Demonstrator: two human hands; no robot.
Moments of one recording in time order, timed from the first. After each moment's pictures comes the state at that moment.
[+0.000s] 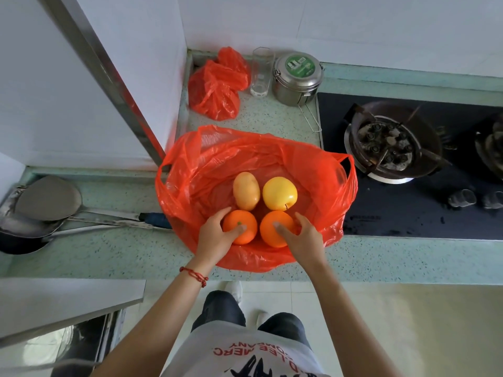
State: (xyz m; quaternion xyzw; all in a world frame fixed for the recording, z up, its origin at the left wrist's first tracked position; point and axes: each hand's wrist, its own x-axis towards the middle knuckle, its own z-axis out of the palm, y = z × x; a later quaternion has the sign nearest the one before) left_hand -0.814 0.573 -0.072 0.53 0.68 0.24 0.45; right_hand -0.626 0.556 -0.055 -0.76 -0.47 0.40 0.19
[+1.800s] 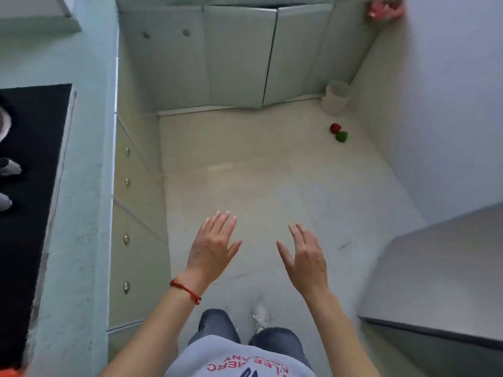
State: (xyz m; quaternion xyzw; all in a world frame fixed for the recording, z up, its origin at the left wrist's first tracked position) left_hand -0.493 0.301 -0.065 0.94 -0.30 -0.01 0.15; right_hand -0.581 0.115 -0.064 -0.96 0.17 -0.05 0.20
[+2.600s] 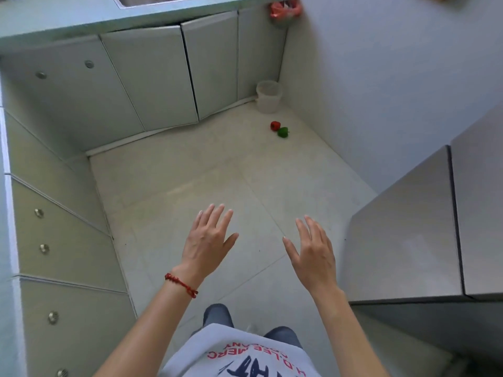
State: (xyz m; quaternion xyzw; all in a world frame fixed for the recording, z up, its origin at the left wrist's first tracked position) left_hand -0.456 0.147 -0.046 0.90 -0.42 -0.05 0.10; right_hand -0.606 -0.015 -0.046 -0.94 0.32 -0.06 0.14
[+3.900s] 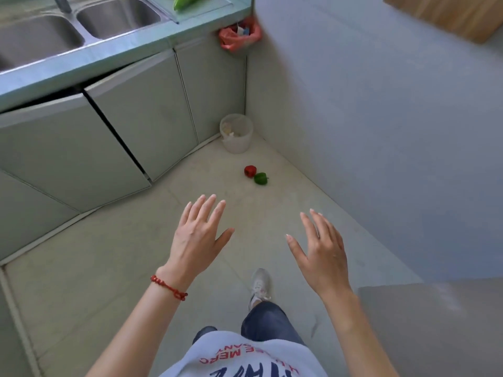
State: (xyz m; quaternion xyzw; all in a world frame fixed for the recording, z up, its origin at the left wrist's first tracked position) left_hand -0.015 -0.277 -0.037 0.87 -0.48 -0.06 0.09; right_hand -0.201 -0.421 -0.035 -0.92 0.37 -0.07 0.11
